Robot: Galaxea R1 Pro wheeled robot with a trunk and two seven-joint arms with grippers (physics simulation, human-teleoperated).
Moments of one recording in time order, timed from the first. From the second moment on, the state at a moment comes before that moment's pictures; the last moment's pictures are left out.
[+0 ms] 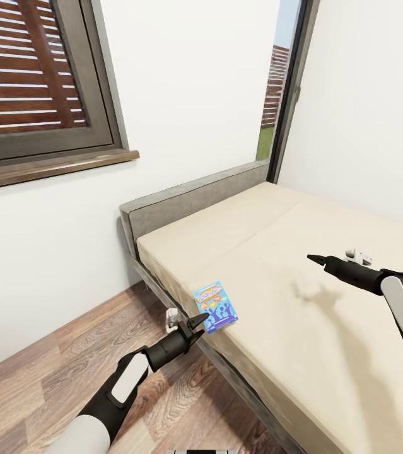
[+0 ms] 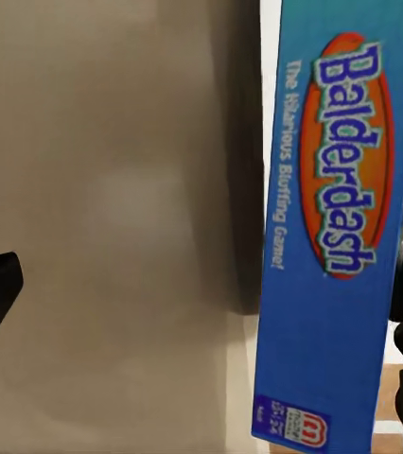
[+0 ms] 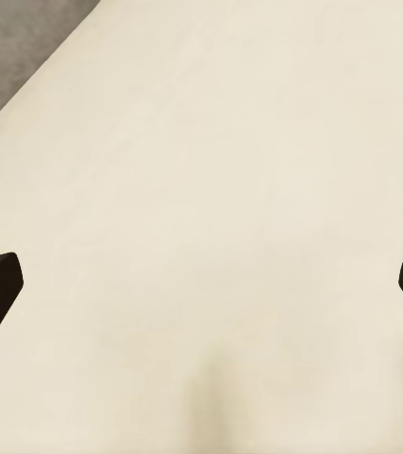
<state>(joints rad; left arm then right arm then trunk) -0.55 -0.11 -0.14 -0.71 0.97 0.54 -0.64 -0.76 -0.42 -0.12 -1.11 -0.69 0.77 0.23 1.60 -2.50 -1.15</state>
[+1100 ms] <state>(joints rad) -0.55 -0.10 -0.17 -0.77 0.95 0.55 -0.59 -0.76 -0.42 -0.12 -1.11 -0.69 0.77 0.23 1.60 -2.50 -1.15</state>
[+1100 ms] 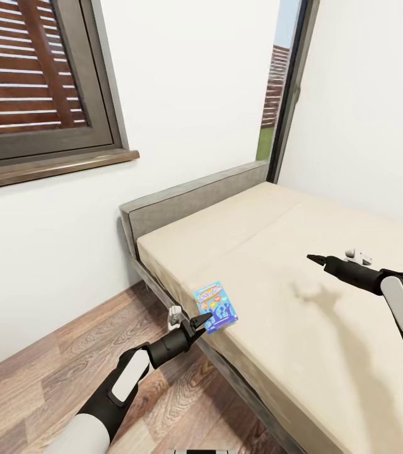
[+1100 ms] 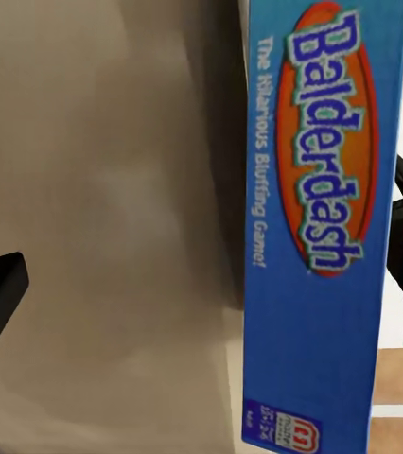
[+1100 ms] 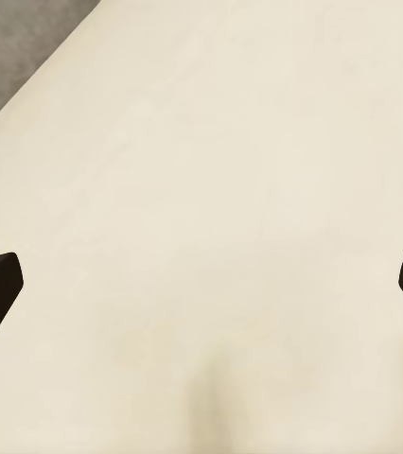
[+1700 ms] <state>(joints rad) -0.54 -0.11 -0.17 -0.78 0.95 0.54 -0.59 -0.76 -0.42 -0.12 -1.11 -0.69 0.77 0.23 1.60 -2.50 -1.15</state>
